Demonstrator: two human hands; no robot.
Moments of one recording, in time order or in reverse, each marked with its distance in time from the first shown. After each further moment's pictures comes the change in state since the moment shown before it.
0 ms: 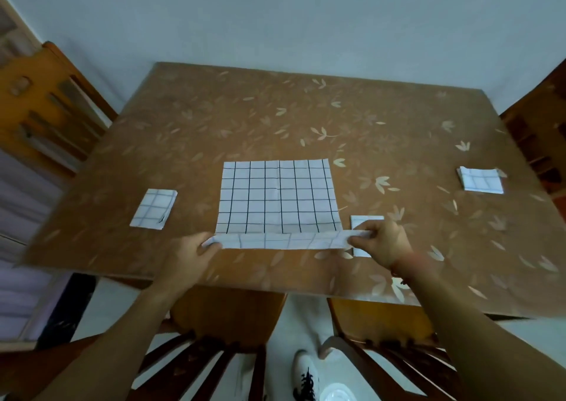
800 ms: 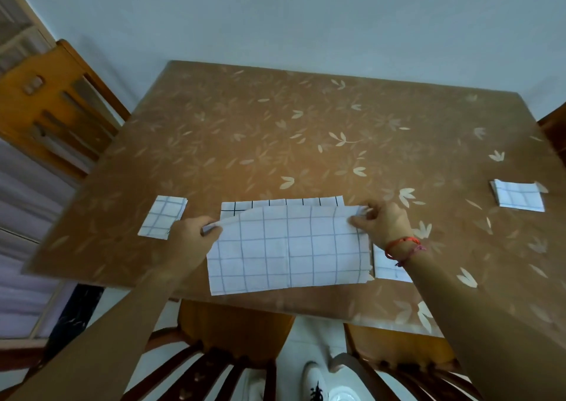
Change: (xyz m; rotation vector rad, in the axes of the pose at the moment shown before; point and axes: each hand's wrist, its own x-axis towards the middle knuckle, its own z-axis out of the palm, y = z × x) left_hand 0.068 -0.020 -0.007 0.001 0.085 -0.035; right_hand 0.075 -0.046 0.016 0.057 0.064 -0.002
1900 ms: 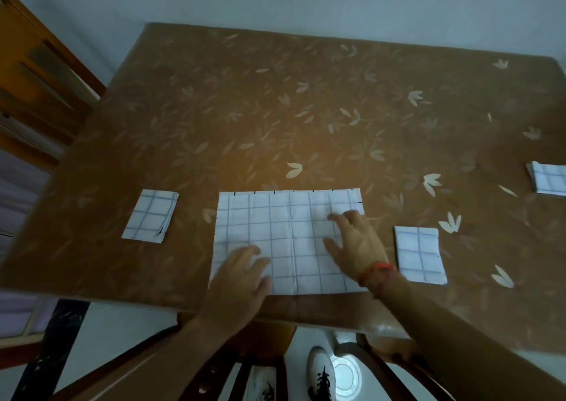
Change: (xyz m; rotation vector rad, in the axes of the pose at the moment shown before) left_hand -0.035 -0.022 0.090 0.216 -0.158 0.370; right_hand -0.007 -0.003 0.106 -0.375 -0.105 -0.231
